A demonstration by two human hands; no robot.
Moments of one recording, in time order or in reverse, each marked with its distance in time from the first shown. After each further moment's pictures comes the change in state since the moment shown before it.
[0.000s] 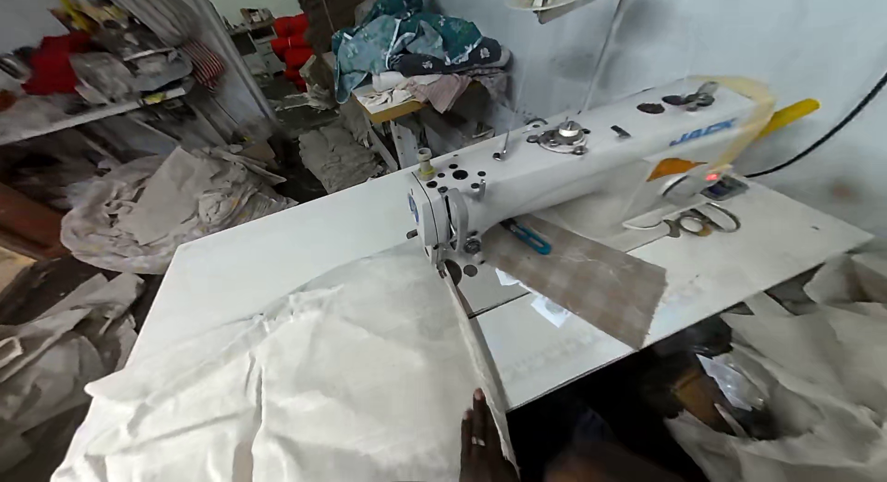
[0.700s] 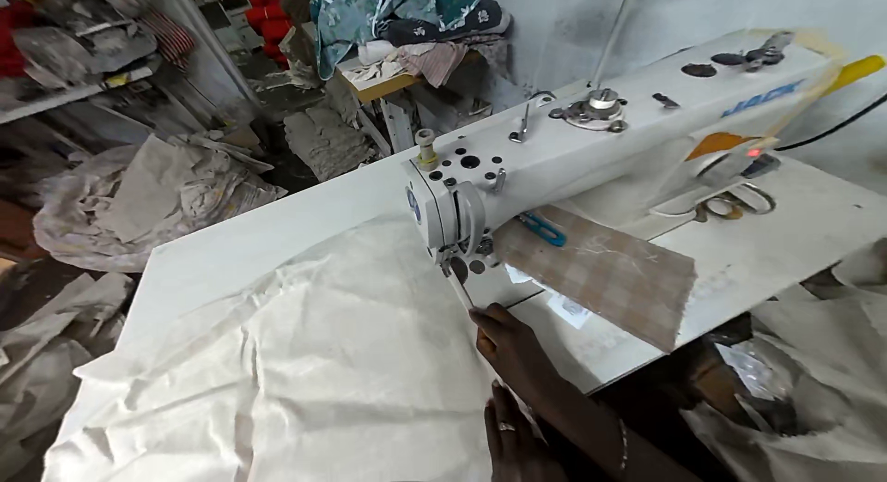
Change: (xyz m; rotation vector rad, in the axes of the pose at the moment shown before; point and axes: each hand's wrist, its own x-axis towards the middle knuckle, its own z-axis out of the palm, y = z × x) left_hand 0.034 0.019 0.010 0.264 0.090 0.008; right_hand 0.161 0.033 0.006 -0.184 1.119 -0.187
